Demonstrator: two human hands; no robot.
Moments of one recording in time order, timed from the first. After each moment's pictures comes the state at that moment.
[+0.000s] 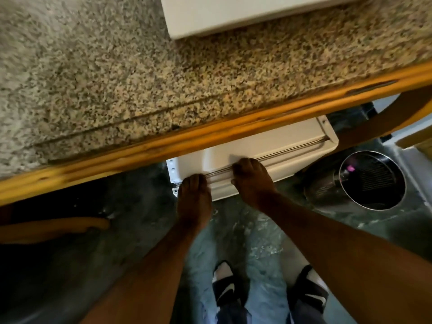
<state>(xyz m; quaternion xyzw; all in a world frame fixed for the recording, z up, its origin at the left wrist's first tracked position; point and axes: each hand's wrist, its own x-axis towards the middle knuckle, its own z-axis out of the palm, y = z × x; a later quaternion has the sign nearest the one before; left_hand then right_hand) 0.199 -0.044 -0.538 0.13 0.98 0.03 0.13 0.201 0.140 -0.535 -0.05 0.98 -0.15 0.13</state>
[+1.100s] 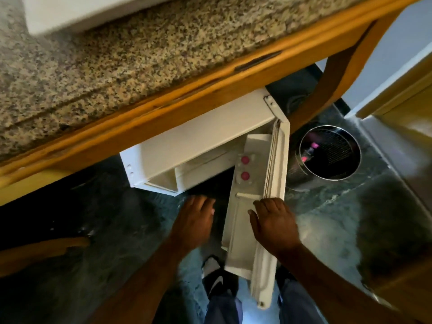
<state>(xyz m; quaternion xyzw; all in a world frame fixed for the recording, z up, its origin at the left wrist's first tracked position) 0.272 0.002 -0.548 0.37 0.92 0.09 0.08 0.376 0.207 -0.545 0.10 0.99 -0.13 -0.05</state>
